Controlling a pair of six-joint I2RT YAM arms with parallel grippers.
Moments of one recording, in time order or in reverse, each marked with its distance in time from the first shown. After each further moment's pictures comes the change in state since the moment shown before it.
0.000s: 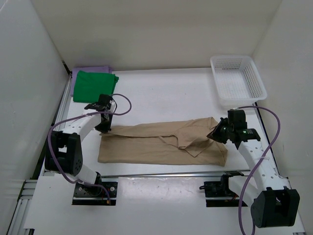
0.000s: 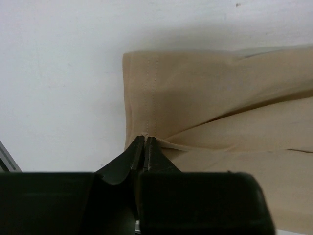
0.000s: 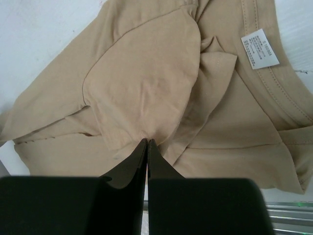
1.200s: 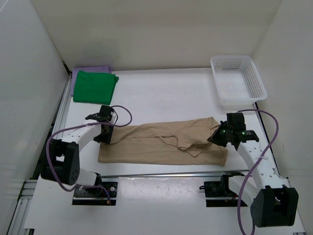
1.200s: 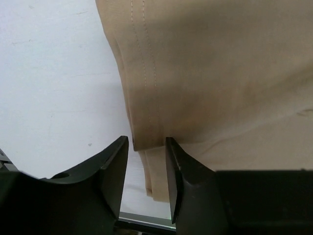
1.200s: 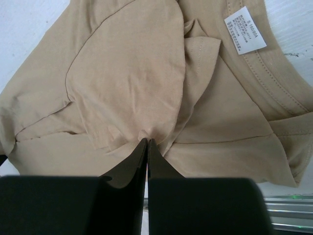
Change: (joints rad) left arm -0.043 -0.125 -0.204 0.018 -0.022 0.001; right arm -0.003 -0.008 -0.055 -0.006 0.012 0.004
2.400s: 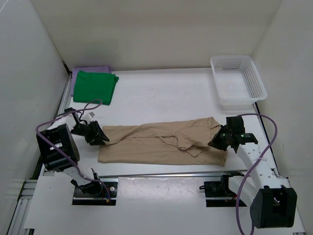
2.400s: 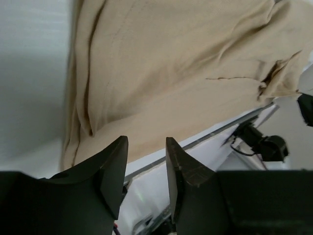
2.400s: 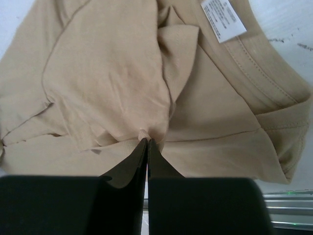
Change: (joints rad) left arm 0.603 0.207 0.106 -0.196 0.917 -0.010; right arm -0.017 -0.010 -0.054 0.005 0.011 0.000
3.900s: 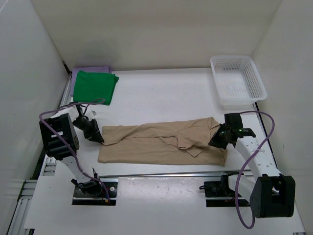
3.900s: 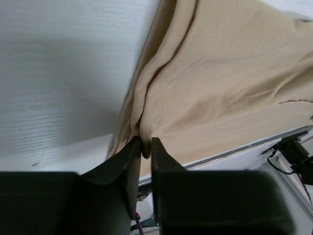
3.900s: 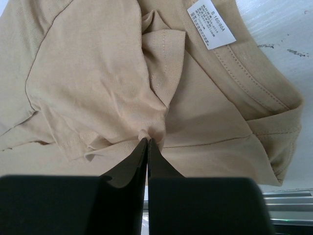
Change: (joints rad) left arm -0.087 0.162 0.151 -0.050 -0.250 0.001; right arm 0.000 0.112 0.030 -0.003 0.026 -0.016
